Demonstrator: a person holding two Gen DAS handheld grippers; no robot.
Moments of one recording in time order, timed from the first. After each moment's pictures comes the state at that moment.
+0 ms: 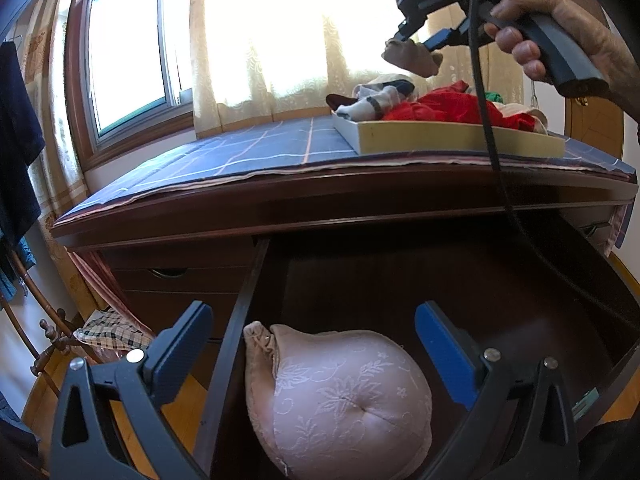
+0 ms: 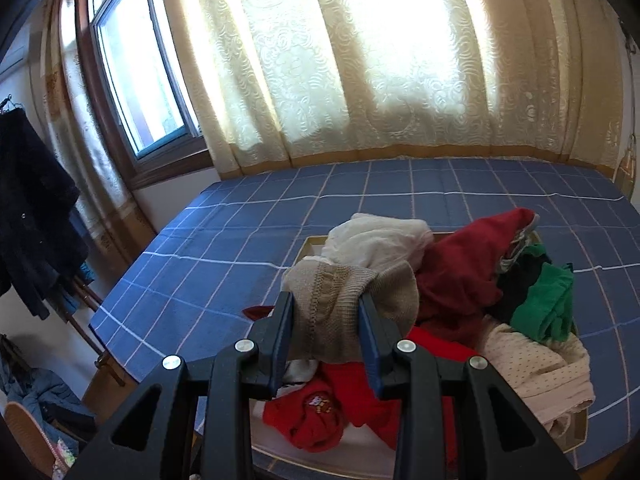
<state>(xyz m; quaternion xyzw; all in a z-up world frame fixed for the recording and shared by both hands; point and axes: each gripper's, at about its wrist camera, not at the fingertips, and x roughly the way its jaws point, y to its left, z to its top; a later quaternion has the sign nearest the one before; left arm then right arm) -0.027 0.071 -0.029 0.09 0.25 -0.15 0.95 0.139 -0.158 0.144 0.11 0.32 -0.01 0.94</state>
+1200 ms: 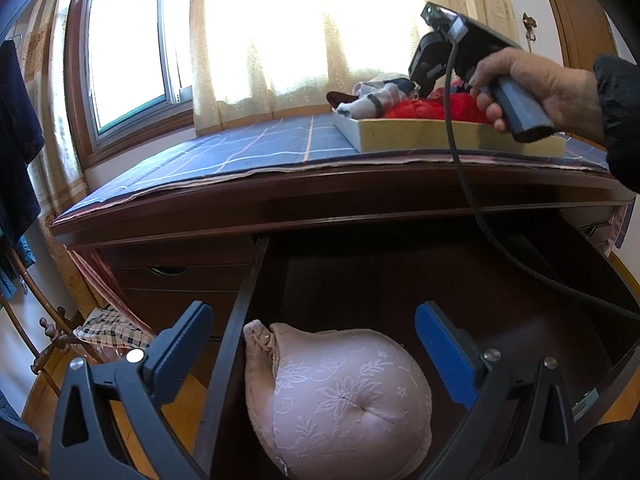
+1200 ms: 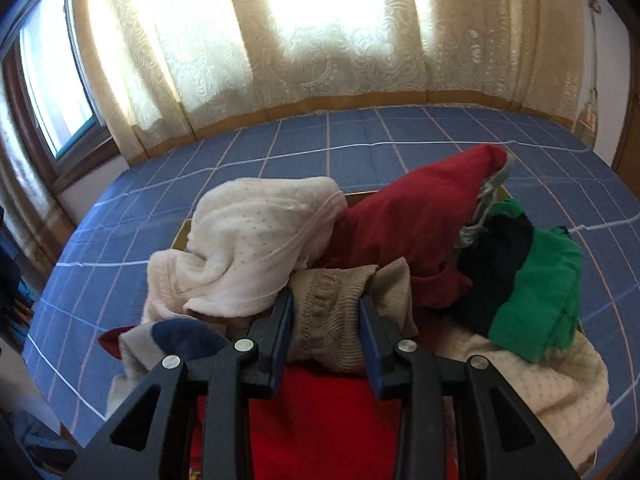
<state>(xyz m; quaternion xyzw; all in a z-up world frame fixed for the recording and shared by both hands) -0.026 0.071 -0.030 0.09 0.25 -0.15 0.95 0.207 -0.210 0.072 0.12 0.38 -0.12 0.91</state>
